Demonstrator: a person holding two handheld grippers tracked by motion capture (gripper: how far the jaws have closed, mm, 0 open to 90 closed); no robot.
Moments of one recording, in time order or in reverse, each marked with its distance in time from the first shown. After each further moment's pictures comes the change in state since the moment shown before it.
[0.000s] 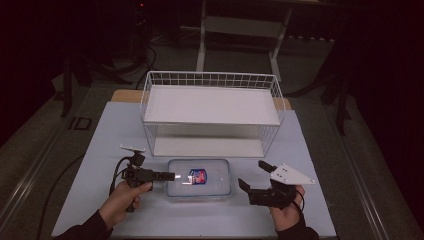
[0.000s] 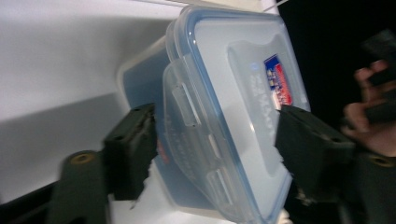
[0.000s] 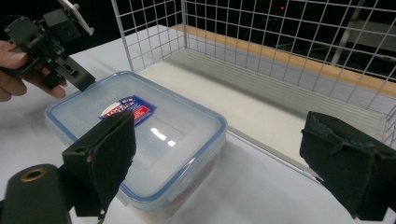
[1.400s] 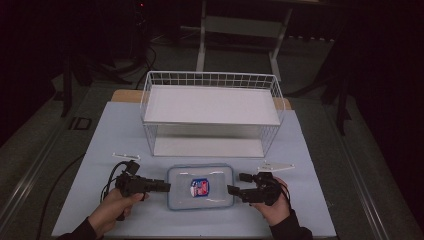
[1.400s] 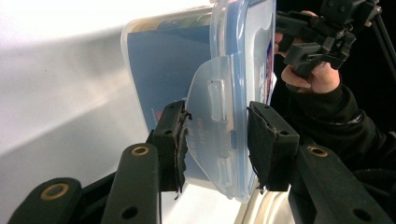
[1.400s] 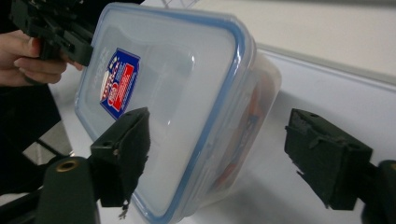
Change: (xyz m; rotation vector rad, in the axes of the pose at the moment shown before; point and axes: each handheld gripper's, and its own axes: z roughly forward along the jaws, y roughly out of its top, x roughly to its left) left arm -0.007 -0.021 -0.015 0.032 -0.106 0.247; right arm -0.015 -0.027 0.045 0.237 0.281 0.271
